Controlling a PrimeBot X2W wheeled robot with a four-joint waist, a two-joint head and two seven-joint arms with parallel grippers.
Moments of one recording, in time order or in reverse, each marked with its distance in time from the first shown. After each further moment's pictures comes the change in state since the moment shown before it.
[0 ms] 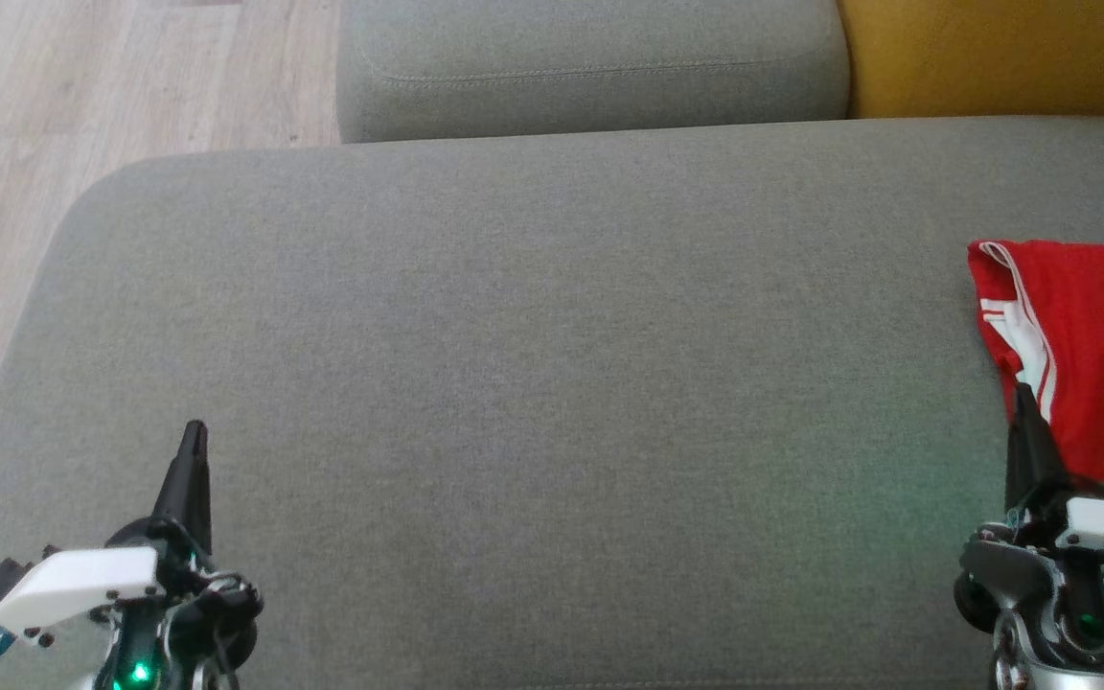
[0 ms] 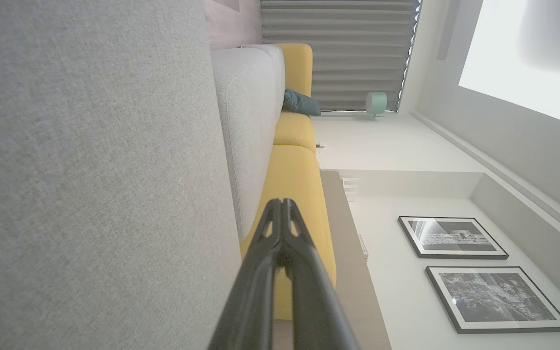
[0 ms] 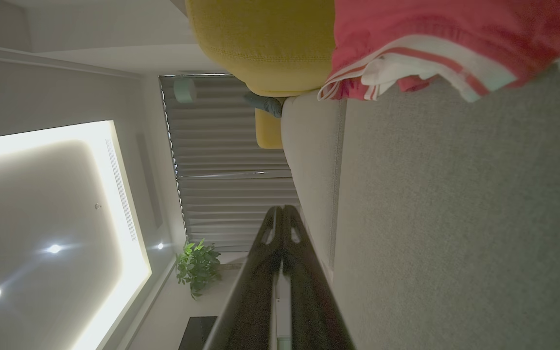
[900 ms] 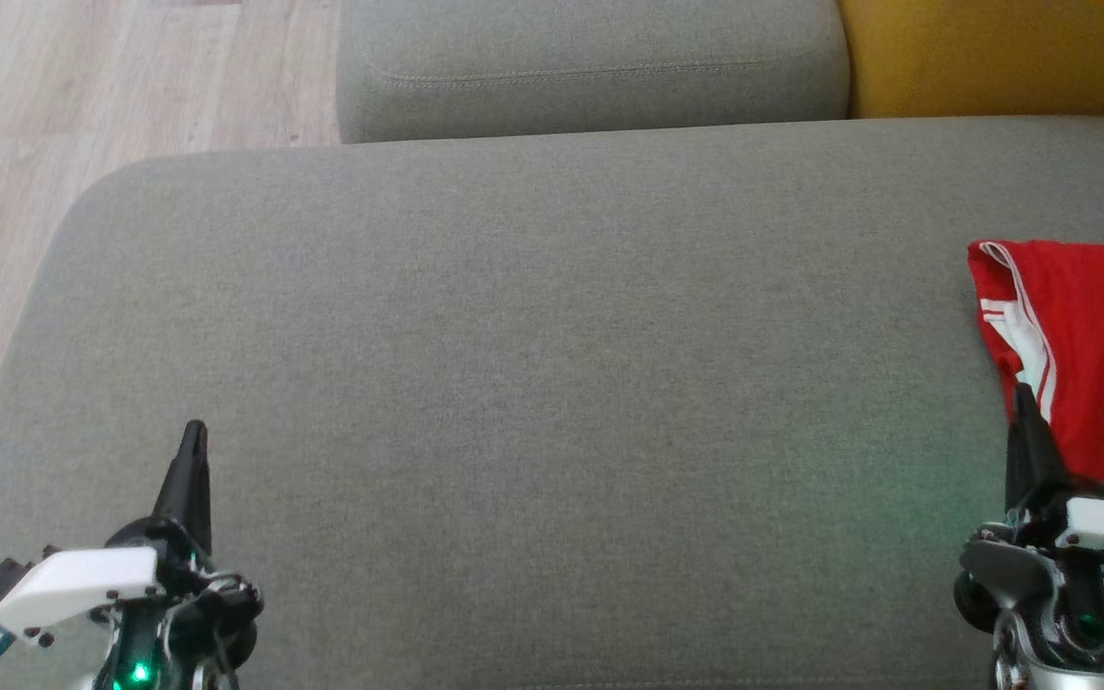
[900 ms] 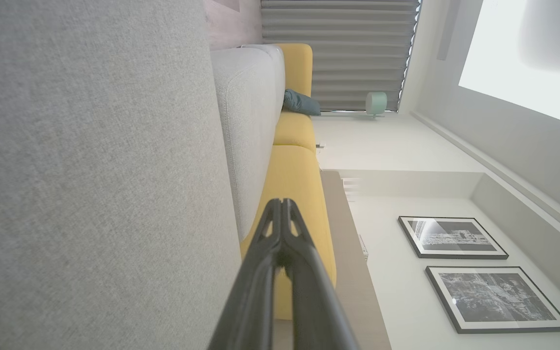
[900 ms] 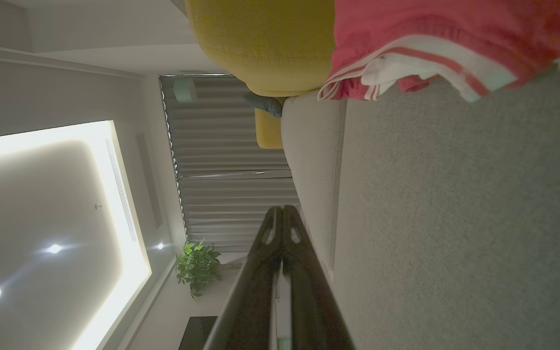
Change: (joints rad) left arm 0.000 0.000 0.000 0.000 0.000 0.000 0.000; right arm 0.000 0.000 0.000 0.000 0.000 0.000 0.000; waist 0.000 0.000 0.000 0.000
